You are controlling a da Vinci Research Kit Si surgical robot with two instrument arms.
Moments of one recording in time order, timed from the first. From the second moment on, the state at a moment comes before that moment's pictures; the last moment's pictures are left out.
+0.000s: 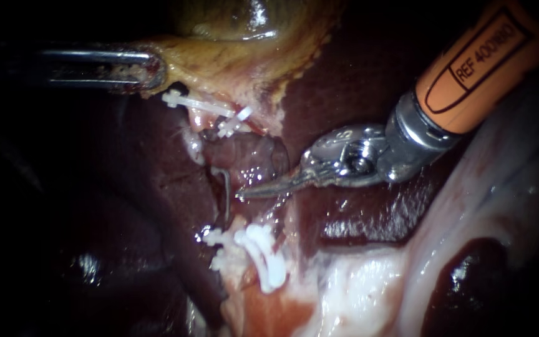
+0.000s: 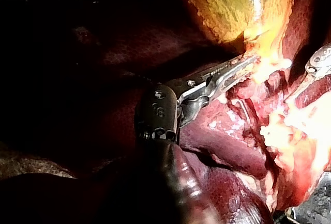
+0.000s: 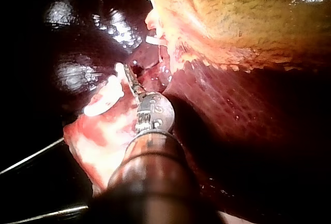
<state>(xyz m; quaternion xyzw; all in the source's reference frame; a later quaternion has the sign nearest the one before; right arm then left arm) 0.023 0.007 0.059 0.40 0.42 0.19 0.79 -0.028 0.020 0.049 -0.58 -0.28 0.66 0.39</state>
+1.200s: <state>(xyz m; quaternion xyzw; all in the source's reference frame) 0.017 0.008 0.058 0.17 0.37 0.11 0.91 -0.028 0.020 0.050 -0.58 -0.28 0.66 0.39</state>
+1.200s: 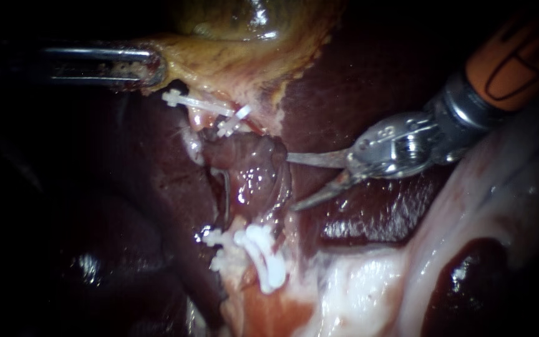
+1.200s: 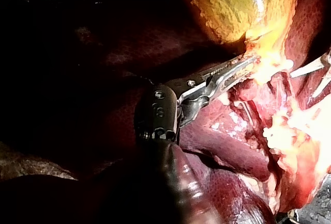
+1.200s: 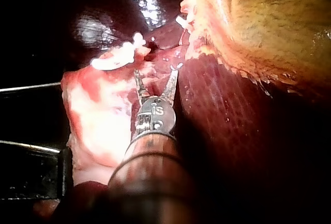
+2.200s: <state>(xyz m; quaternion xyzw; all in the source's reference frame) 0.010 0.008 0.055 0.14 0.35 0.15 0.92 -0.033 0.018 0.056 -0.57 -0.27 0.67 0.39</state>
